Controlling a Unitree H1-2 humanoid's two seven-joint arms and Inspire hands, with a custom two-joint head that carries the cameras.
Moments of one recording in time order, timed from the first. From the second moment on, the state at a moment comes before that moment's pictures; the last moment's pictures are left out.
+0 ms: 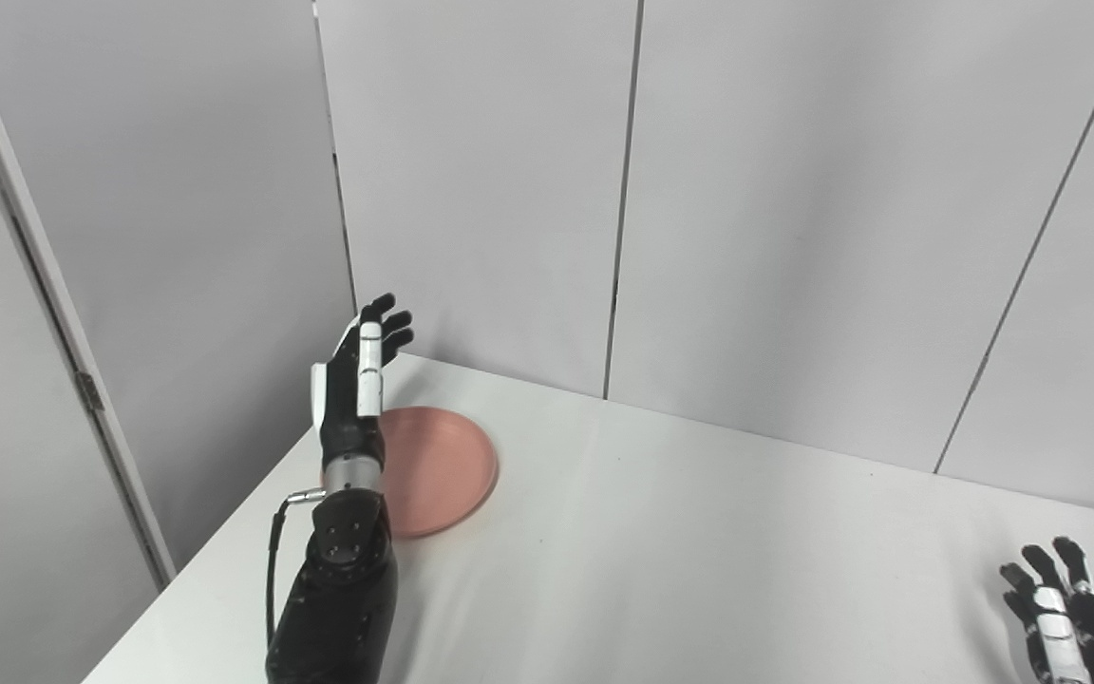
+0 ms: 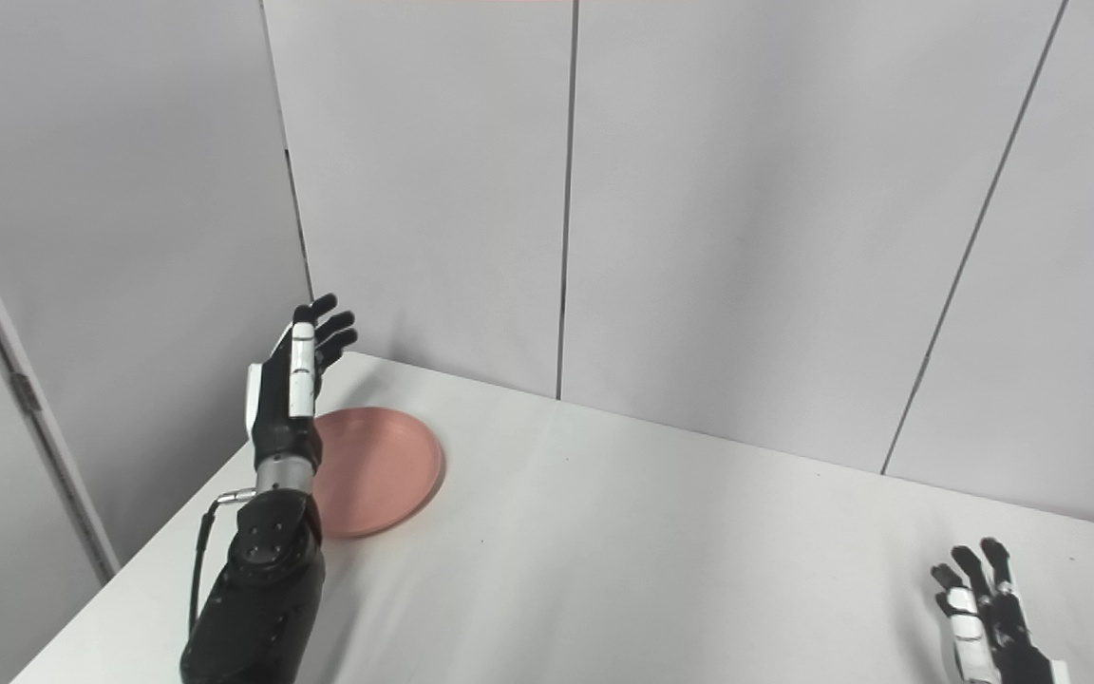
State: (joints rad) left arm -0.54 0.20 0.32 0.42 -0.02 -0.13 0.31; right arm -0.29 -0.12 -0.13 0.22 0.17 -0.17 0.07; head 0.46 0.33
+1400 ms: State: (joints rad) left arm -0.53 0.37 0.36 0.65 -0.24 -0.01 0.06; right arm -0.29 -0.12 -0.13 0.22 0.15 -0.17 0.07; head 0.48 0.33
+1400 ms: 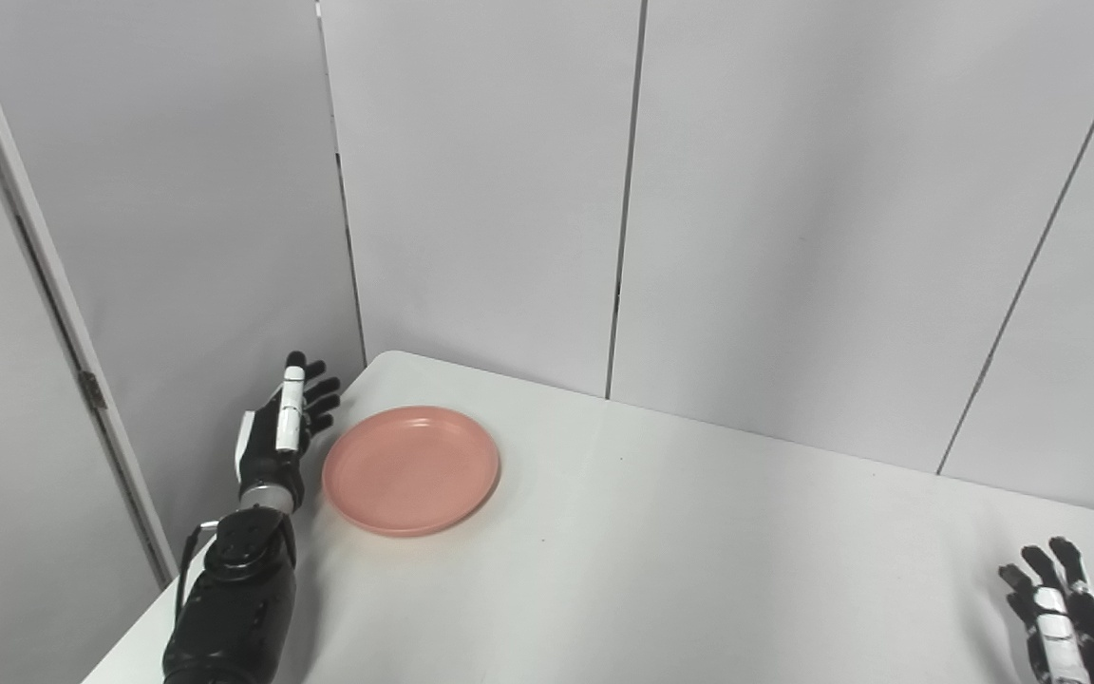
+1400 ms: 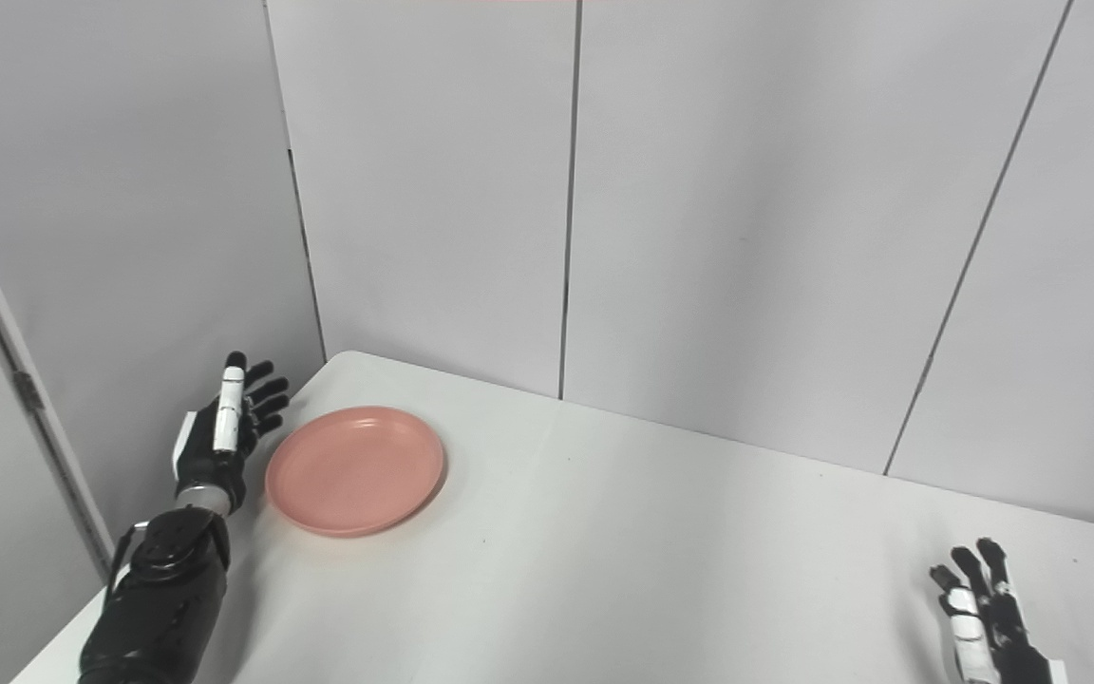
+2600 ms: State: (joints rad) left arm -0.64 0.24 0.32 0.85 -0.39 -0.17 -0.20; right arm -0.30 -0.12 -0.14 0.23 0.15 -0.17 0.06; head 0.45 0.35
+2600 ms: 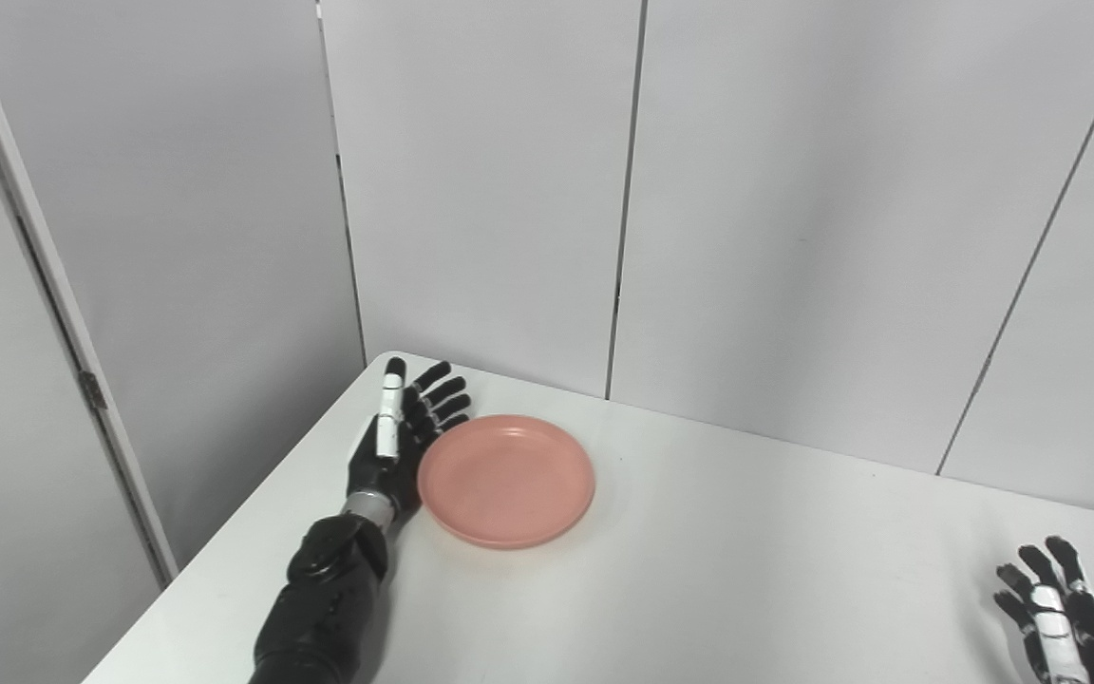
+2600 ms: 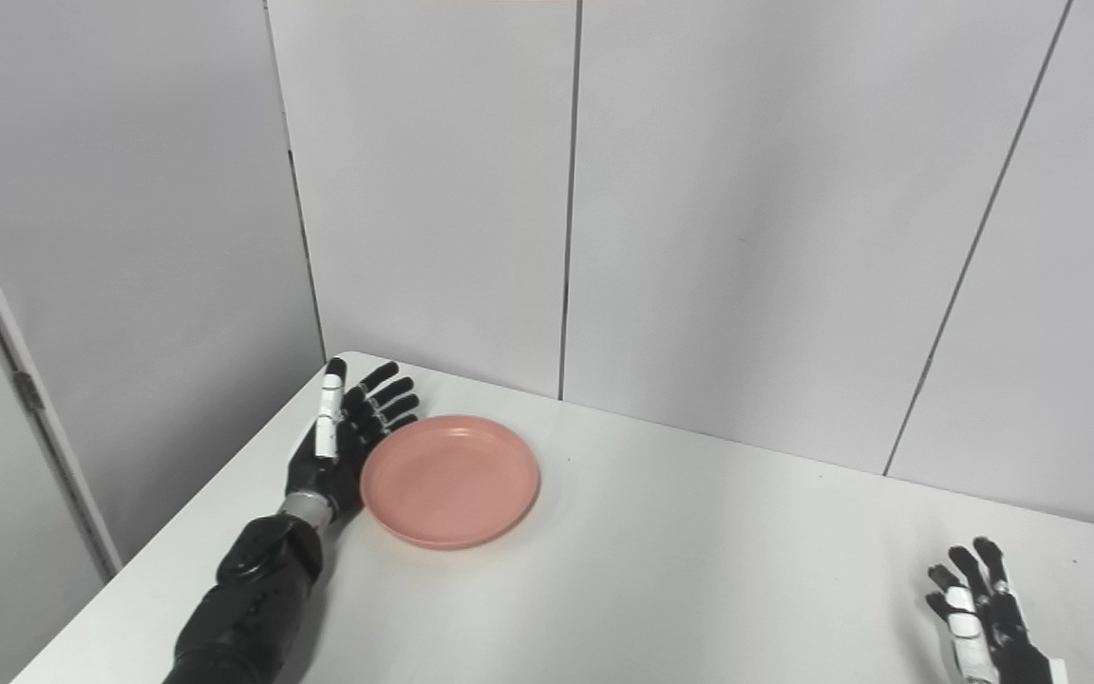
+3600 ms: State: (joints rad) left arm -0.51 0.02 0.07 0.49 -0.31 0.04 -0.22; right arm -0.27 -0.09 -0.11 0.18 0.12 -0.15 0.04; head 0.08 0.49
